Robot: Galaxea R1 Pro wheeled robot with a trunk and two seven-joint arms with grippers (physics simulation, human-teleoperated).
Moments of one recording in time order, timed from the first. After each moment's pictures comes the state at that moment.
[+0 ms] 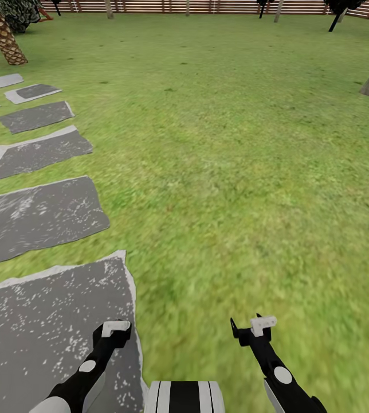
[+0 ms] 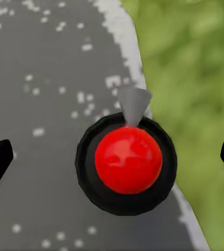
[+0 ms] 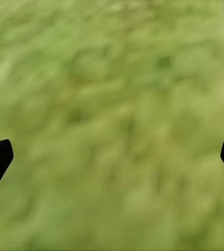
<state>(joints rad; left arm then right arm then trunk) -0.55 0.02 -0.01 -0.31 -0.01 -0.35 0.02 -0.38 -0.04 0.12 -0.66 0.02 -0.33 0.00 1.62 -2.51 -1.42</state>
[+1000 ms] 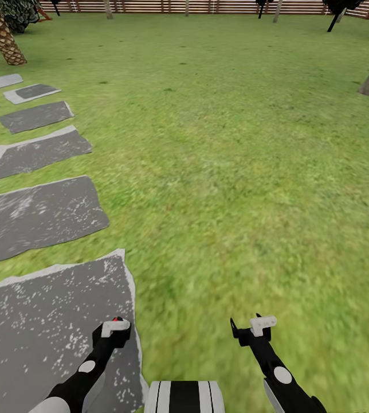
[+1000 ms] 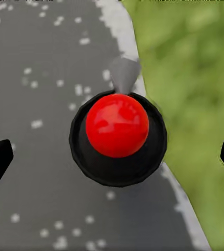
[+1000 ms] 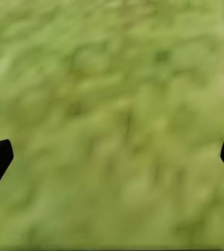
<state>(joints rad) -0.55 0.02 -0.01 -0.30 -0.01 -0.36 0.02 -0.38 -0.04 0.12 -0.66 0.02 -0.33 0.00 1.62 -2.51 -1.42</state>
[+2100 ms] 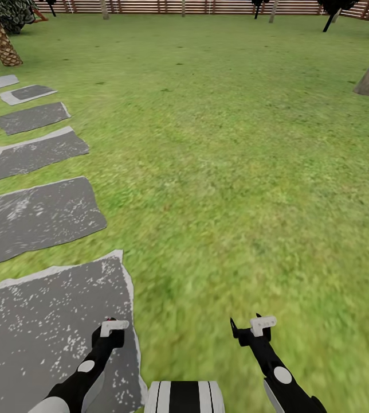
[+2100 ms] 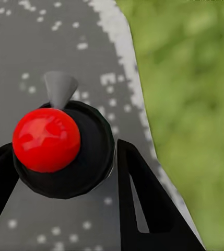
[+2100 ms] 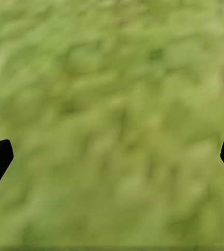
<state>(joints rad) -0.55 0.02 0.00 -0.31 0.00 -0.36 0.02 -0.38 -0.04 0.12 -0.66 0.02 -0.33 0.00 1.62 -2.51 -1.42</state>
